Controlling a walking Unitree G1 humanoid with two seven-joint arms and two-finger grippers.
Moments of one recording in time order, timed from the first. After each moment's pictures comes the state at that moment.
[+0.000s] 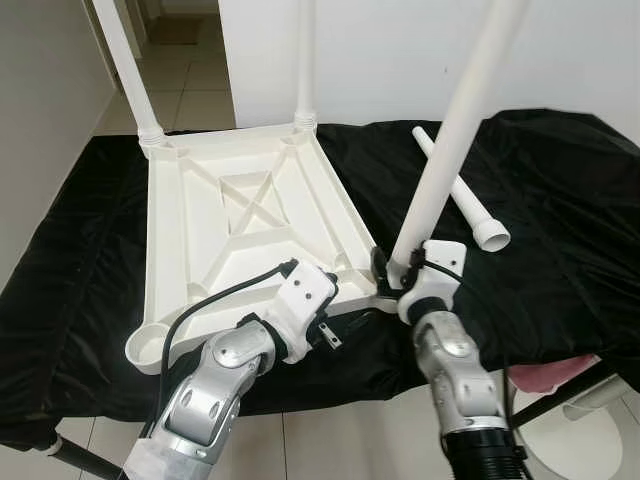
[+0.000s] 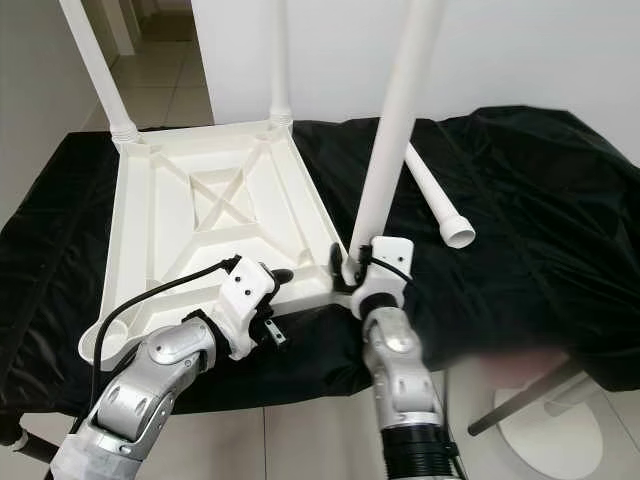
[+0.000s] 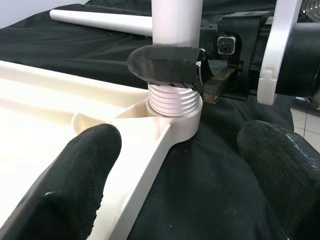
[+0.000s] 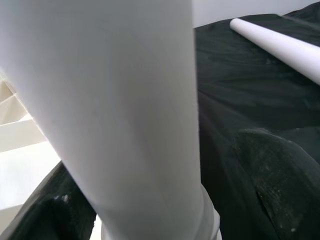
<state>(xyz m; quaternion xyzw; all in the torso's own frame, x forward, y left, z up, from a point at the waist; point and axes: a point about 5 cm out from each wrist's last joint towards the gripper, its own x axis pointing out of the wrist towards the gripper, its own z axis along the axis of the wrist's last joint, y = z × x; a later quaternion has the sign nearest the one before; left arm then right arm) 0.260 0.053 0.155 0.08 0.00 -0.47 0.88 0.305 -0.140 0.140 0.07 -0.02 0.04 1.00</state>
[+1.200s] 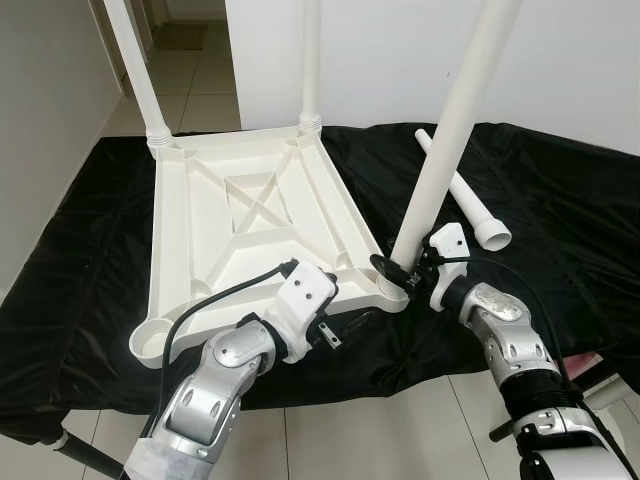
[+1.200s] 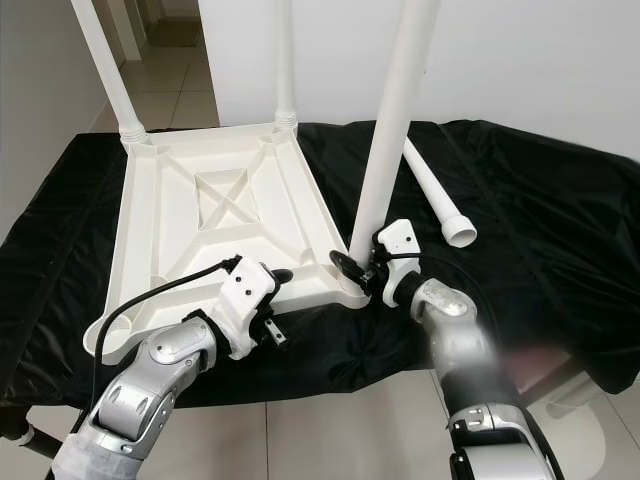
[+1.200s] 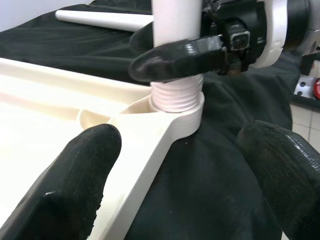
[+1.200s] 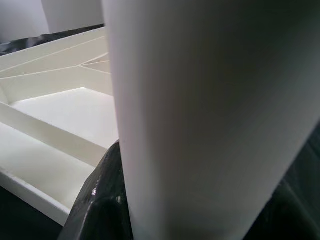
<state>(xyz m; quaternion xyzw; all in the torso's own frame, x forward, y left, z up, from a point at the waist) 0.262 0.056 0.154 0.08 0.00 -0.46 0.88 0.339 -0.174 0.145 -0.09 -0.02 0.35 0.93</state>
